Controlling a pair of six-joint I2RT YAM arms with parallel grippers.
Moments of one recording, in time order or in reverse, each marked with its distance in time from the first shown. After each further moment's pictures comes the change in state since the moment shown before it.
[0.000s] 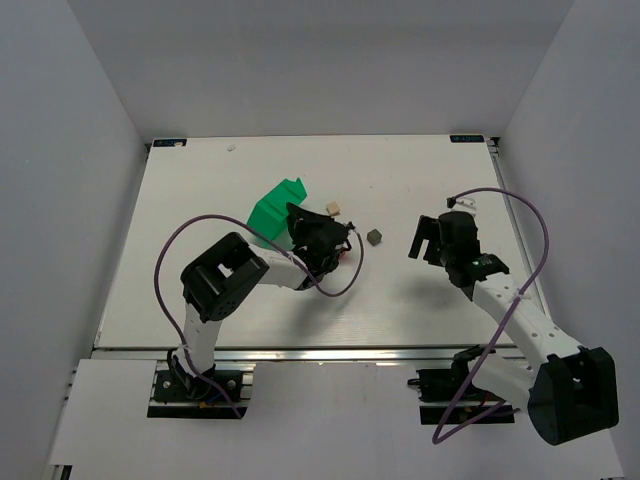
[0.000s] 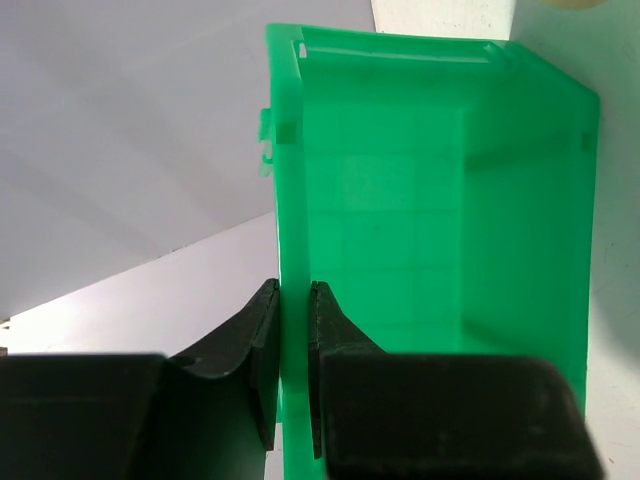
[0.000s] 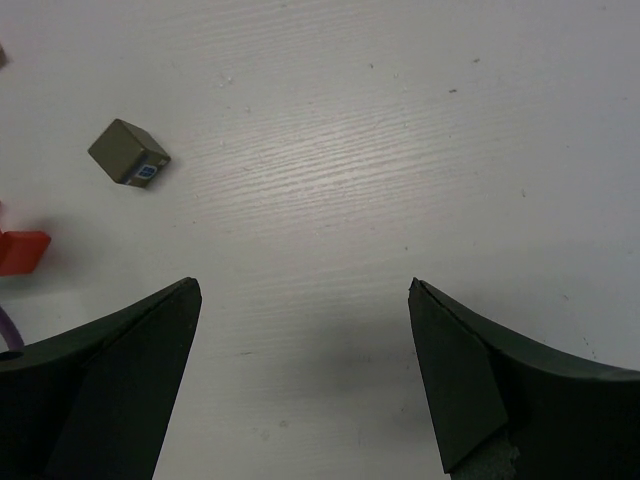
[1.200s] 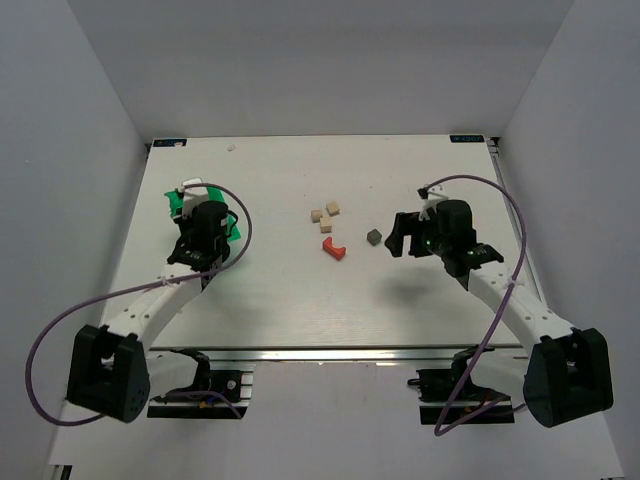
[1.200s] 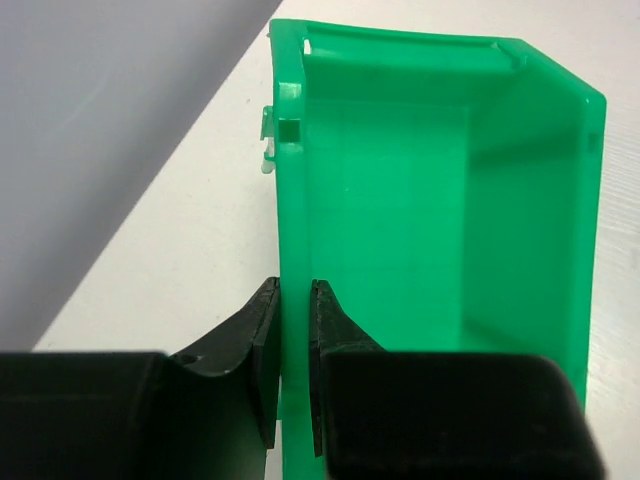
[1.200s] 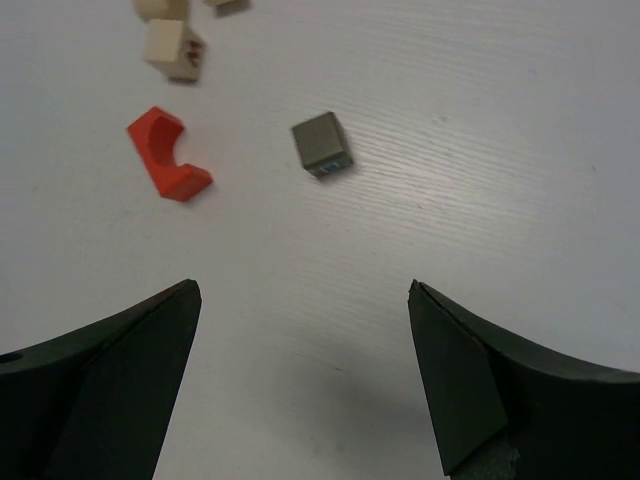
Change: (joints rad) left arm 0.539 -0.863 -0.315 -0.712 0.236 -1.783; right arm -0.001 0.105 0.055 0.112 -0.379 -0.158
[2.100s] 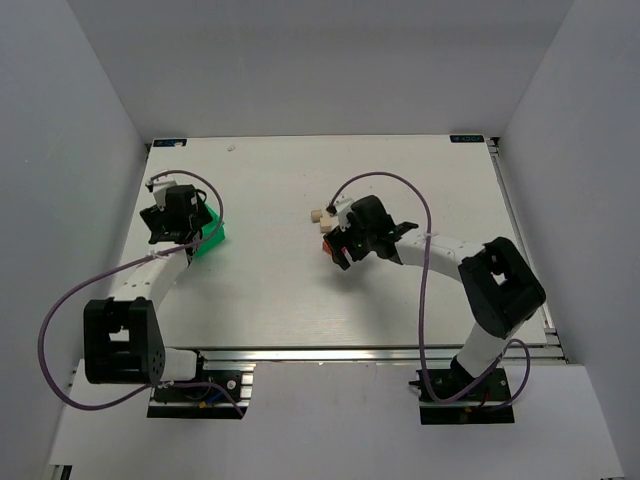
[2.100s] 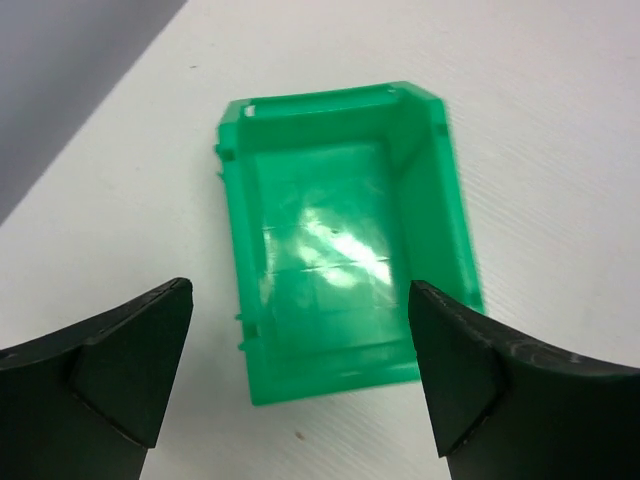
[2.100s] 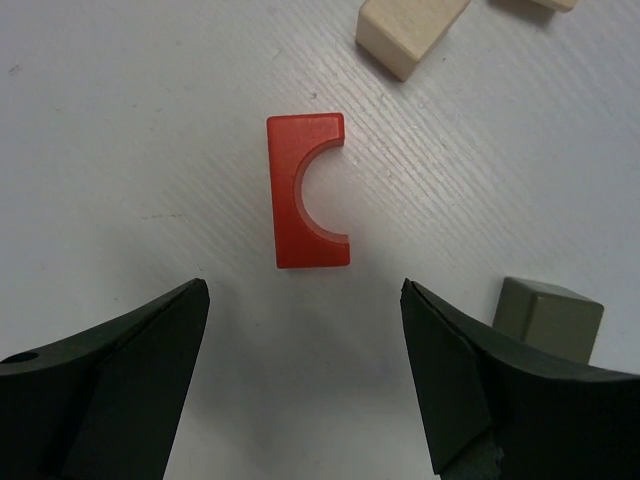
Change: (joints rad) left arm 0.306 0.209 0.106 0.025 0.355 -0.161; right arm 0.345 0.550 0.288 0.080 0.002 -0.322
